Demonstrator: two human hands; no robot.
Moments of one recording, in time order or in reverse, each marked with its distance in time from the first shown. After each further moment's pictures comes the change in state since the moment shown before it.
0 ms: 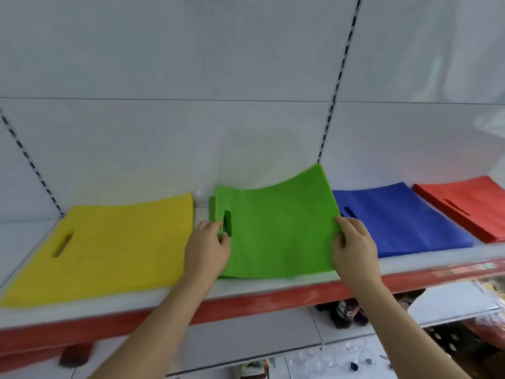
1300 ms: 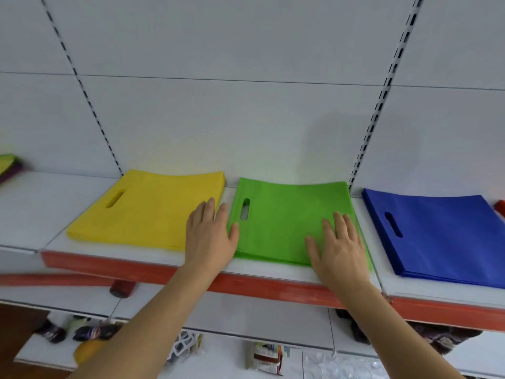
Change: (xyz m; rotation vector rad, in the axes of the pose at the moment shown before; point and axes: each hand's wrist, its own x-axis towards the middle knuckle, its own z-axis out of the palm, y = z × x) left_hand -0.042 0.012 -0.018 0.508 0.042 -0.134; right_hand 0.003 -0.020 0.040 -0.406 -0.362 -0.314
